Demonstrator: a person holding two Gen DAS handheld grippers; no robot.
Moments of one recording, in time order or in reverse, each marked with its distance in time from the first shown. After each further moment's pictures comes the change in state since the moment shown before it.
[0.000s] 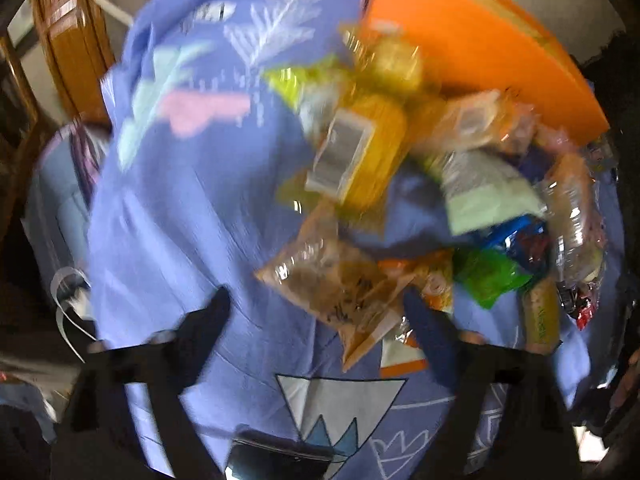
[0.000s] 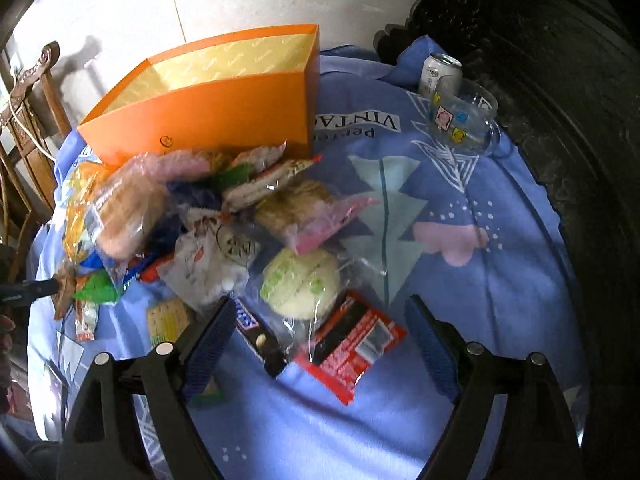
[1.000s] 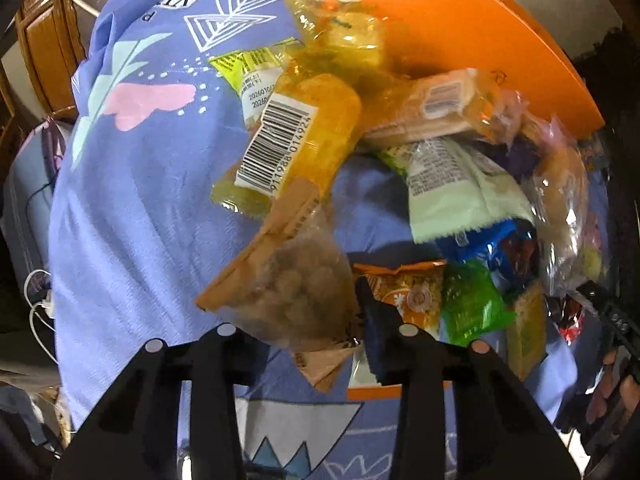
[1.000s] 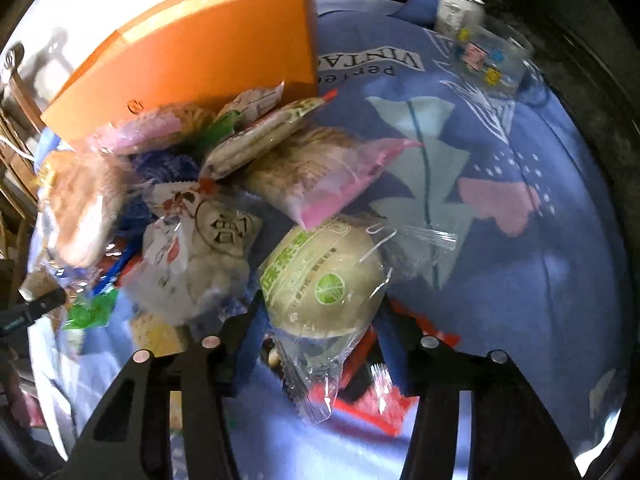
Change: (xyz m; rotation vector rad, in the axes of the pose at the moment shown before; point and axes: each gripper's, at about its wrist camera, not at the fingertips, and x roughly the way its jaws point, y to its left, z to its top) left arm 0.018 -0.039 0.007 0.026 -0.009 -0.051; right arm 0.053 0.007 0.006 0.091 0.170 0.048
